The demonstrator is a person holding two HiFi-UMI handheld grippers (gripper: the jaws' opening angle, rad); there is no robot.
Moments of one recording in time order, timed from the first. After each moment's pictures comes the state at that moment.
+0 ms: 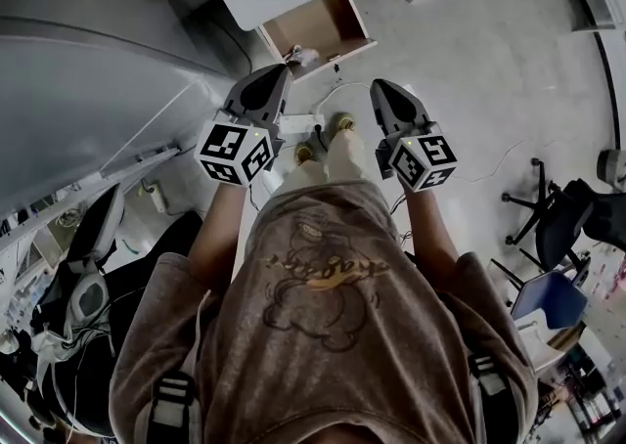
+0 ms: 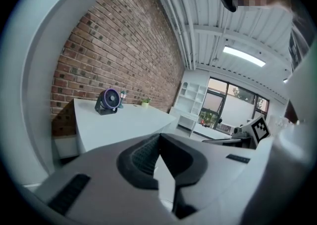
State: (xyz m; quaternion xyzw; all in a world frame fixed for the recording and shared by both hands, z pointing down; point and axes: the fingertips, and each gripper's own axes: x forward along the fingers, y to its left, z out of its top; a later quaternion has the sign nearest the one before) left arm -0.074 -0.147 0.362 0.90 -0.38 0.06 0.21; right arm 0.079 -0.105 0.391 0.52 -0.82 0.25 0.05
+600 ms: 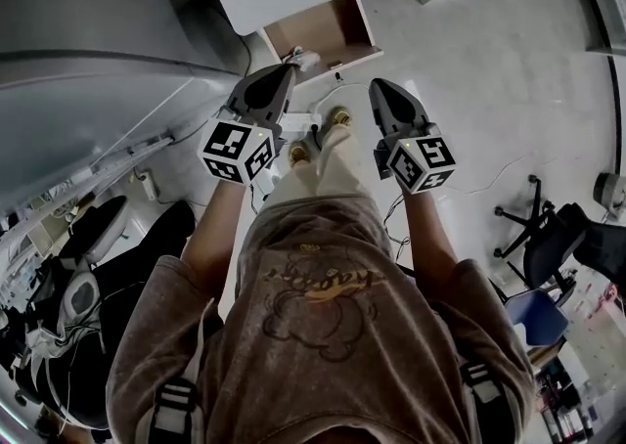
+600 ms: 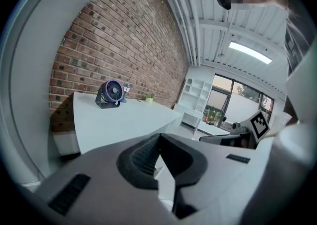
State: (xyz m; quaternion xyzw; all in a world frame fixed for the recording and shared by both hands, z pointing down) left arm -0.053 -0.175 0.415 0.89 -0.40 0.08 0.22; right arm 0.092 -0.145 0.437 0.48 -0.83 0.27 0.07
